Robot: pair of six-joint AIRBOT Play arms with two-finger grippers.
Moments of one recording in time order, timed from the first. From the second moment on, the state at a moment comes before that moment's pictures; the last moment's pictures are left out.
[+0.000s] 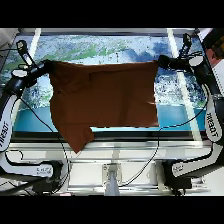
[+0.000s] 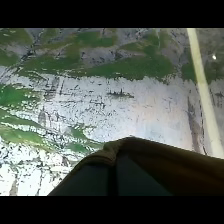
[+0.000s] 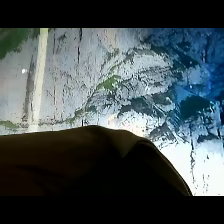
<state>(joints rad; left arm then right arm) 0.16 -1.54 1.22 0.49 -0.35 -0.69 -0.09 -1.65 1.49 -0.85 0.71 1.23</state>
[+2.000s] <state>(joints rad) 0.39 -1.63 1.27 1.03 -1.04 -1.02 0.02 -1.84 1.49 -1.13 1.10 1.39</state>
